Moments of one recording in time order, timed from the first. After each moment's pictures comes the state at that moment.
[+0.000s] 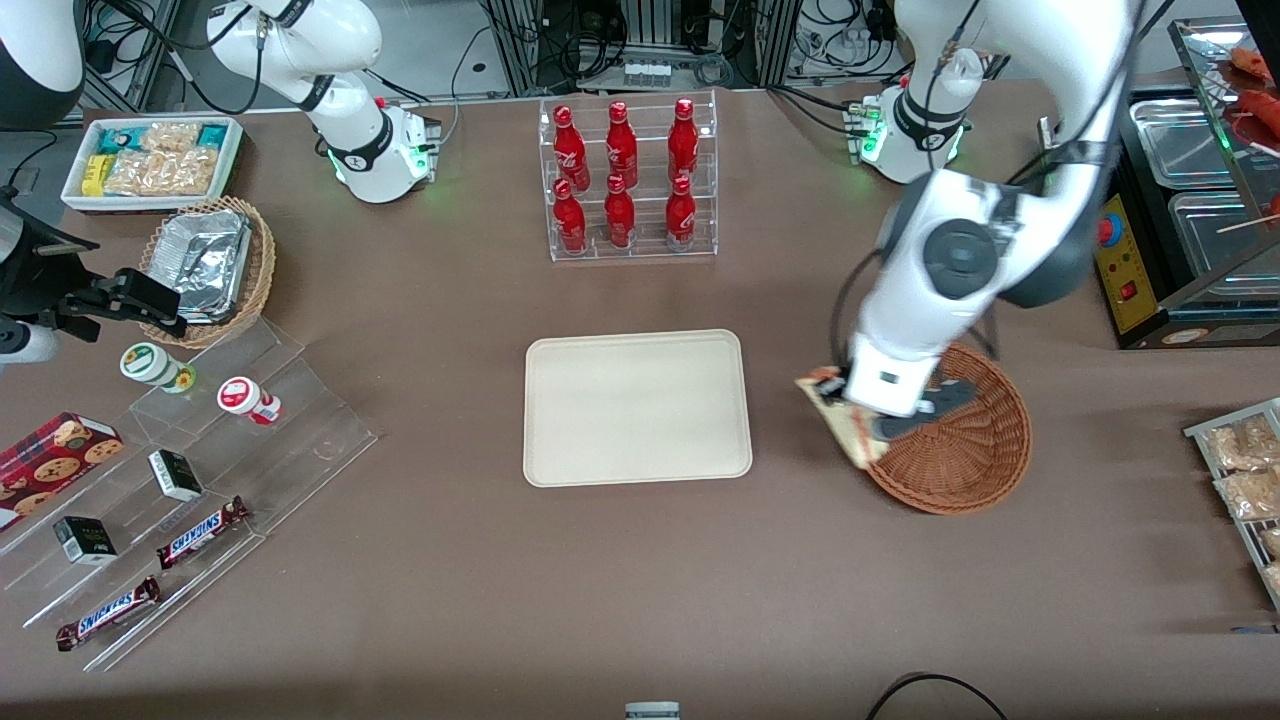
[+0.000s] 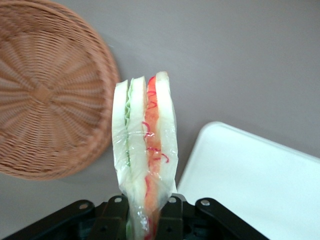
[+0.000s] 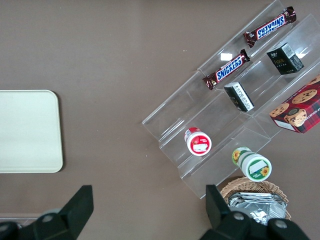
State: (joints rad) arm -0.38 0.27 -0.10 -1.80 0.01 2.09 -0.84
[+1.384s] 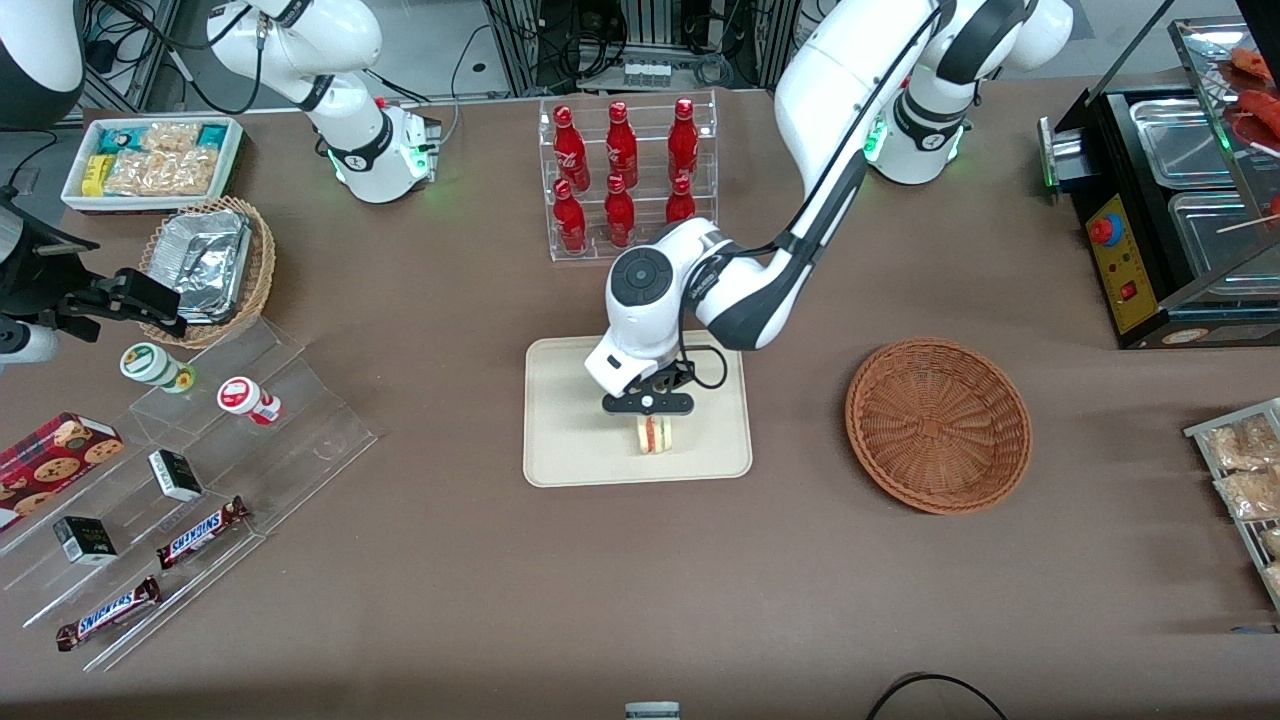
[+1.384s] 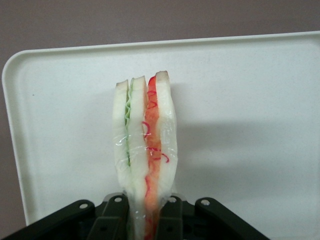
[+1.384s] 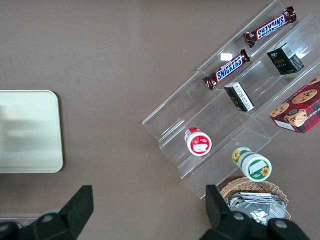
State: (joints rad) arm -0.72 0.75 -0.10 -1.43 0.11 2.19 -0.83
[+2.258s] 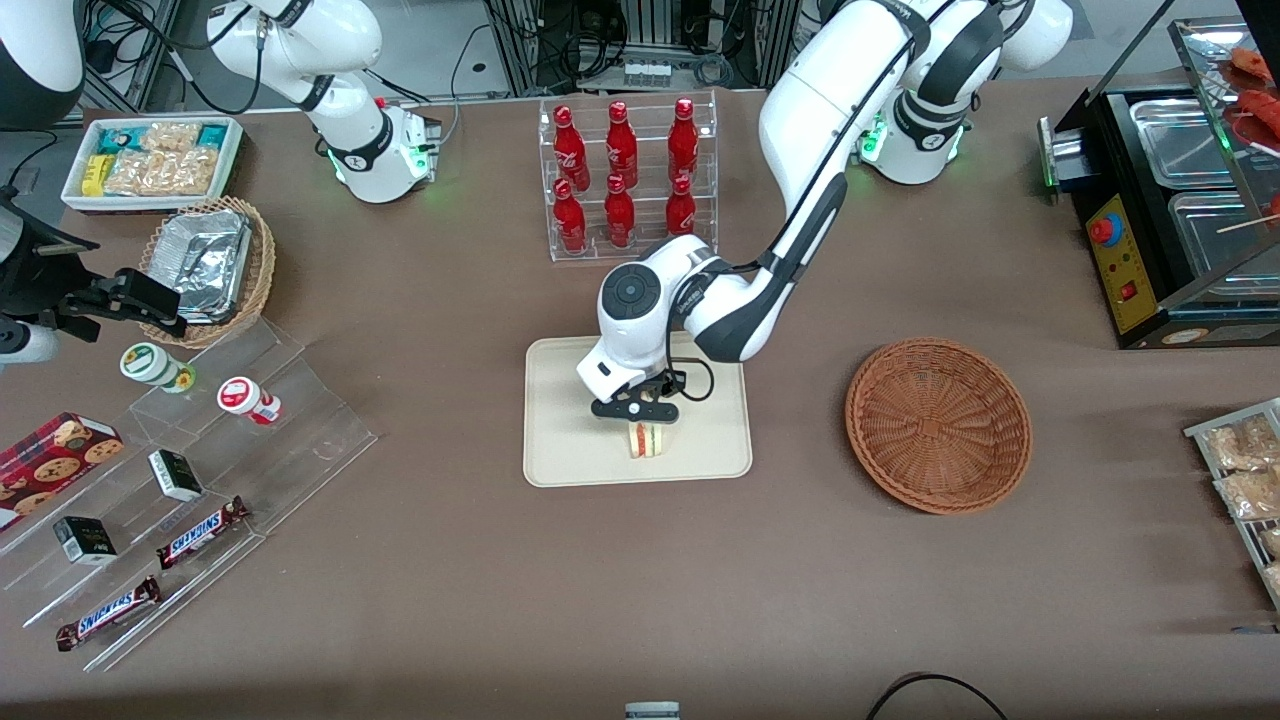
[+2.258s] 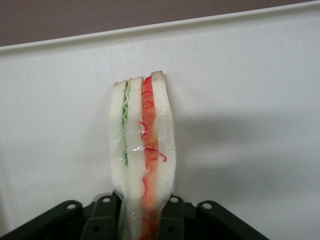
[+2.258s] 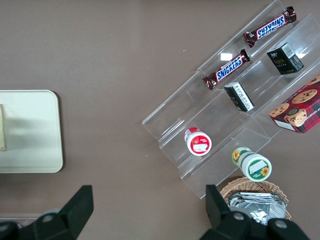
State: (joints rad) arm -0.74 0.82 -0.10 -1.40 0.11 2.23 -0.78
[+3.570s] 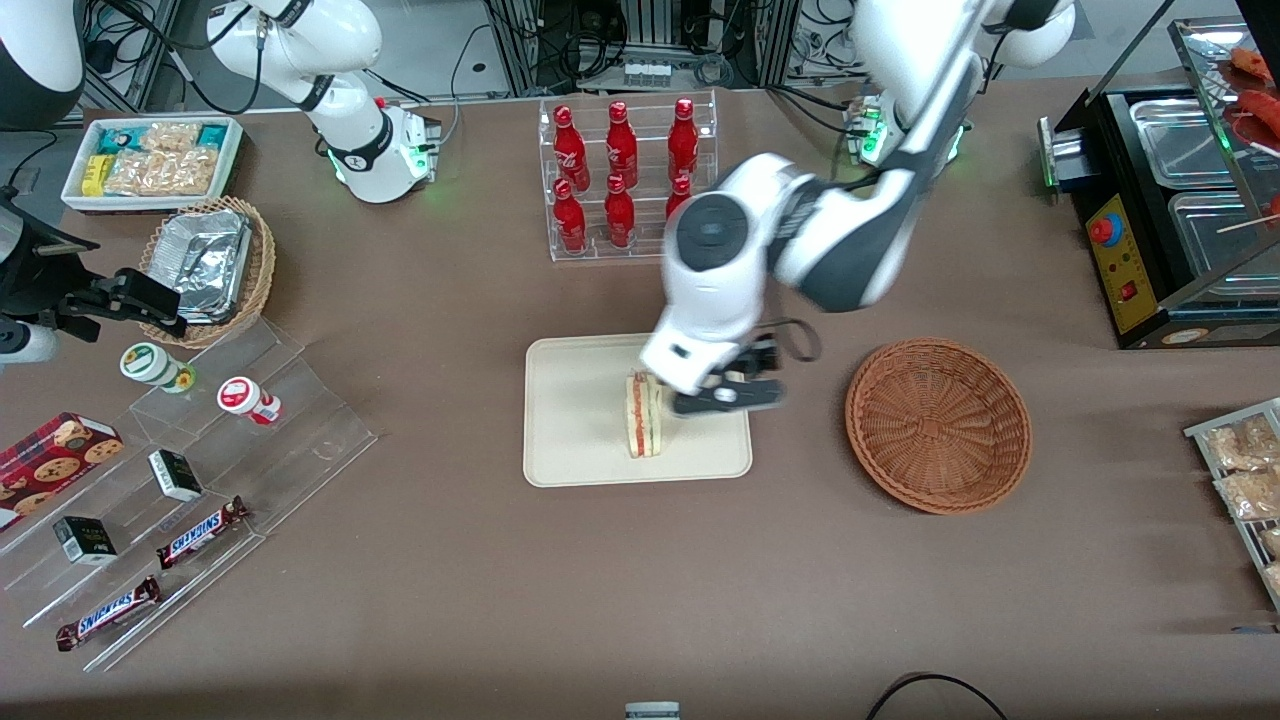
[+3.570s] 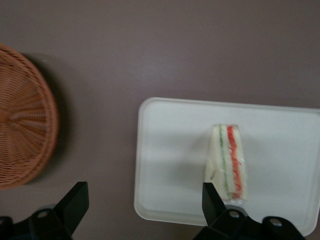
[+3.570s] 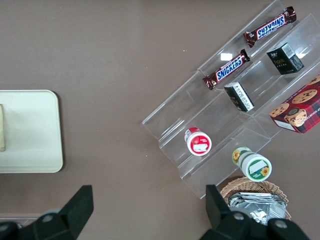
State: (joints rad) arm -0.57 0.48 -0.07 -1.37 0.11 1.82 -0.79
